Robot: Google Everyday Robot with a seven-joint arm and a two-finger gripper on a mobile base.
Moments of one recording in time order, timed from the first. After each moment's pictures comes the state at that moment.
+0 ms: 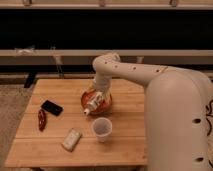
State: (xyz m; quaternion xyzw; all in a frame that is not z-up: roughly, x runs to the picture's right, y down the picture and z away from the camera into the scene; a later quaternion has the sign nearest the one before) arm -0.042 0.044 0.839 -0.22 -0.26 -0.46 0.82
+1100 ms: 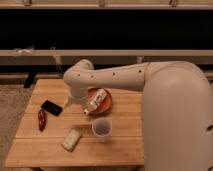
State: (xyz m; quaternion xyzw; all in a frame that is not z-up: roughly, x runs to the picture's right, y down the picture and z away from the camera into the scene) arm -0.171 0.111 0.753 -0.17 -0.31 -0.65 0.67
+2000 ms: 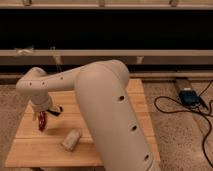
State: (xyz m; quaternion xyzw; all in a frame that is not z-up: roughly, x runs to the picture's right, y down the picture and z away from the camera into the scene) arm -0.328 0.149 0.792 -0.15 -0.32 -0.77 0.52
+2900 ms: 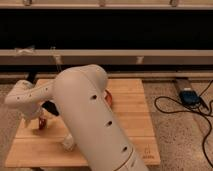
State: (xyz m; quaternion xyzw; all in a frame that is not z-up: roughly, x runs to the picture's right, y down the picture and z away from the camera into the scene) arm -0.387 0.183 0.818 -0.15 -0.30 -0.78 0.53
